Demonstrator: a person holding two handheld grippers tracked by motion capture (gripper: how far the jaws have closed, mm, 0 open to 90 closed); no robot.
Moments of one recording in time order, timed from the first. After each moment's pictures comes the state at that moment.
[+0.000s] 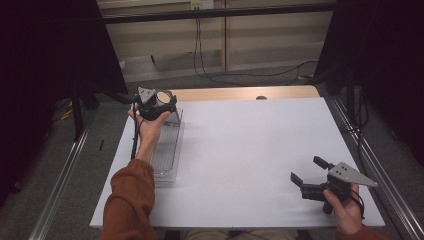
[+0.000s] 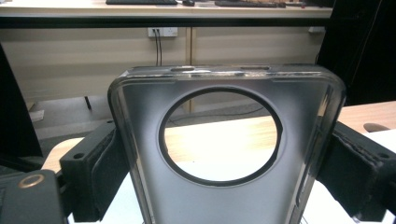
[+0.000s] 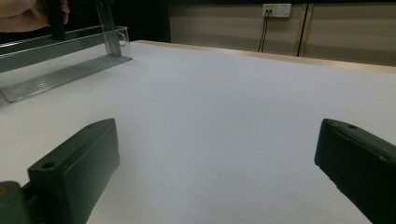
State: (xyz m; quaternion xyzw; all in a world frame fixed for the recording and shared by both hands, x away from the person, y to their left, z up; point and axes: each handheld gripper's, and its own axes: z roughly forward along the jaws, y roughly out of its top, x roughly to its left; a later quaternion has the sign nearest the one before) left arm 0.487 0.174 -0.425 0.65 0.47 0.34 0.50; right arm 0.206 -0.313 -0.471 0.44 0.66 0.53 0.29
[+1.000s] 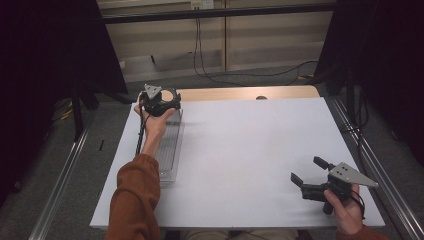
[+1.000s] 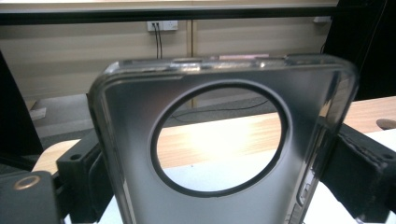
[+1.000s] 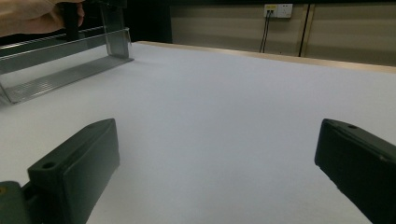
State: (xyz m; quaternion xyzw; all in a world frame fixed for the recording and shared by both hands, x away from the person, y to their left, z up) left arm 0.505 0.162 -0.432 0.65 0.47 0.34 0.49; right arm 0.205 -0.314 -0.471 0.44 0.66 0.54 0.29
